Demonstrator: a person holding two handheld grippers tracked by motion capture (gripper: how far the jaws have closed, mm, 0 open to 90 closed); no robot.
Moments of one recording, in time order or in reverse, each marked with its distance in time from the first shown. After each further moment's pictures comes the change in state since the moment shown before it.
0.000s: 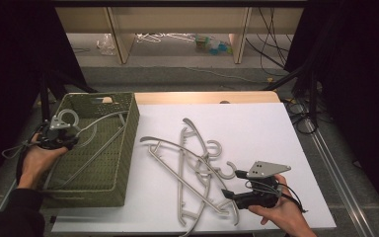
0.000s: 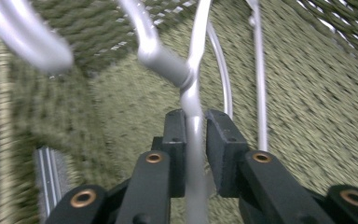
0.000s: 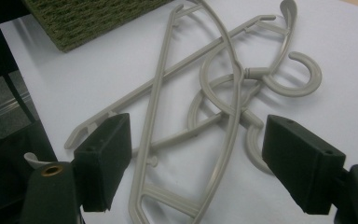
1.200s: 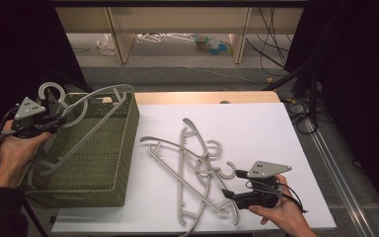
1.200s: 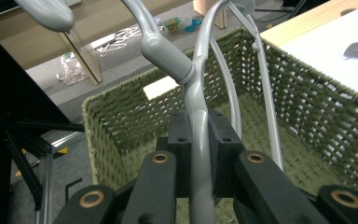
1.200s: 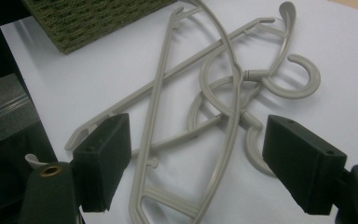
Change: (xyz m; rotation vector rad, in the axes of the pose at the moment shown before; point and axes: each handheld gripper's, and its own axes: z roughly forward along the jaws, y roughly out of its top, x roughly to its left) left arm 0.015 0.031 -0.059 -0.278 -0.013 -0.026; right arm 0.000 0.001 -0.001 -0.015 0.001 -0.011
